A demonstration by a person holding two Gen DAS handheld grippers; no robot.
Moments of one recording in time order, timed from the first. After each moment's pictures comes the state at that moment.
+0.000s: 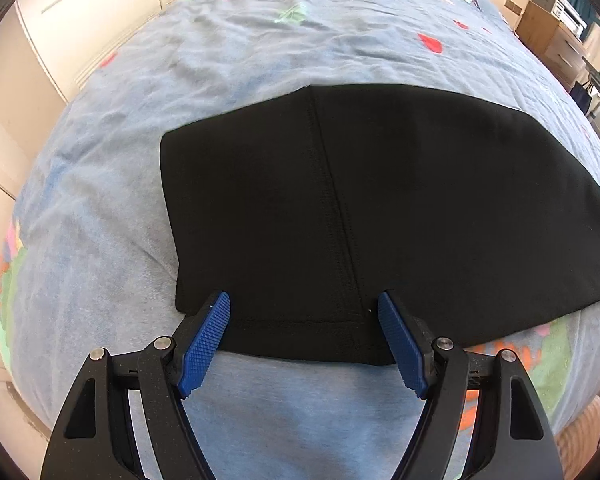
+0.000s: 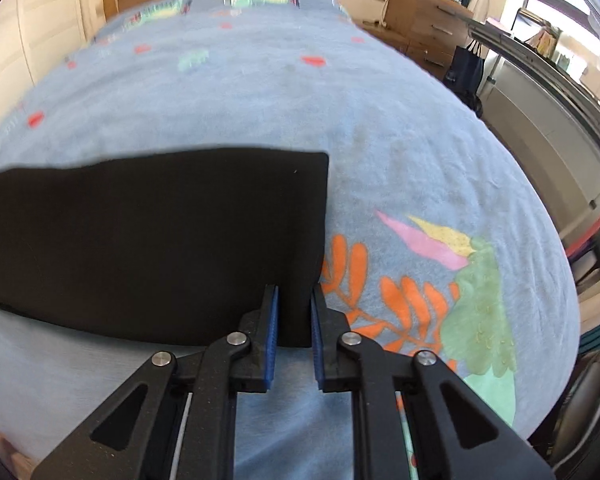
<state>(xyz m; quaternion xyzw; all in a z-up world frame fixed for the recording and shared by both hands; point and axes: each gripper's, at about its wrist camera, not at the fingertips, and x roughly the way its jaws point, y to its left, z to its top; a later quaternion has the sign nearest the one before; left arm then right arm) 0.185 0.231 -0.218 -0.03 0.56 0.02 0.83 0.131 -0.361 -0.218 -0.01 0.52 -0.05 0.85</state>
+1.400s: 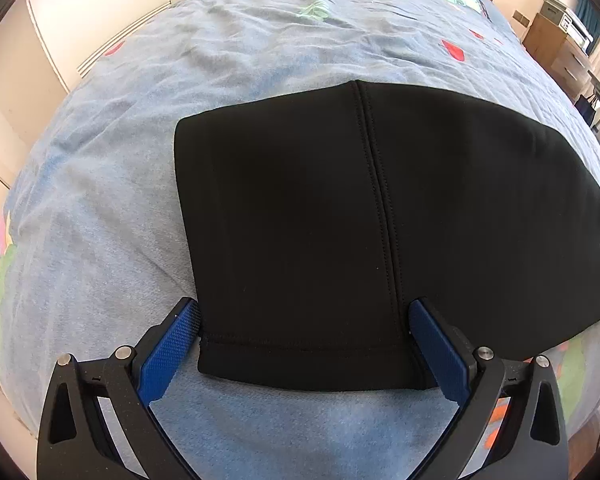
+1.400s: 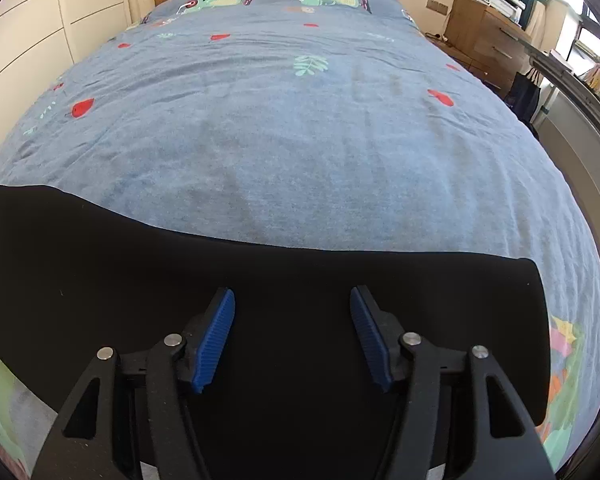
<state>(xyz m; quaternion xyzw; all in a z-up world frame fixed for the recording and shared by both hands) 0.174 0.270 -0.232 -0.05 0.55 0.03 0.83 0.201 -0.242 -0.205 -0.01 0.52 0.04 0.85</state>
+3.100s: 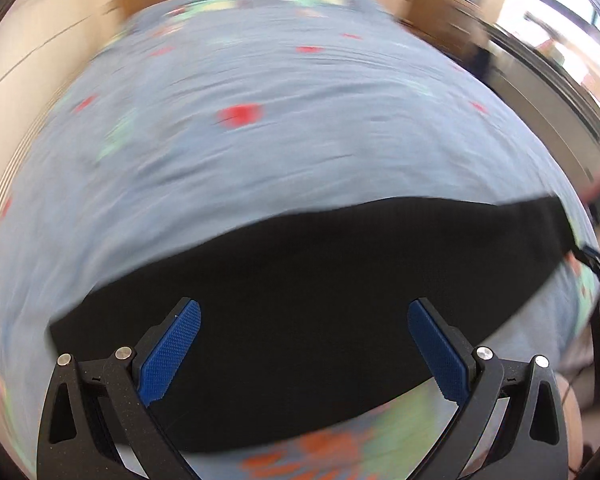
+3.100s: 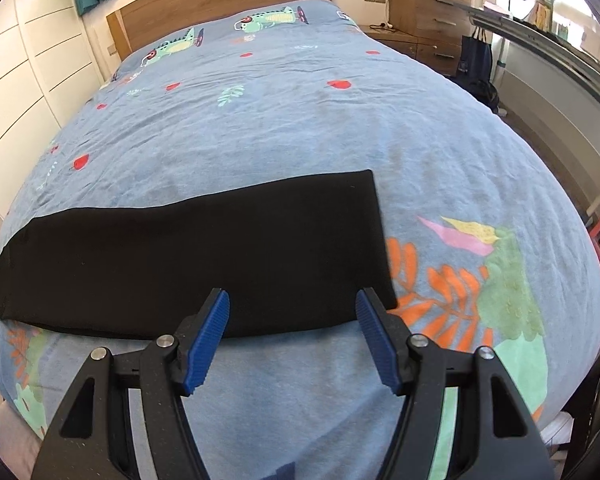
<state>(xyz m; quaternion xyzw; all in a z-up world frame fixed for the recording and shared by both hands) 0.239 0.076 -0.148 0.06 0.51 -0.16 0.84 0.099 -0.355 -0.165 0.10 0.48 0.00 0.87</state>
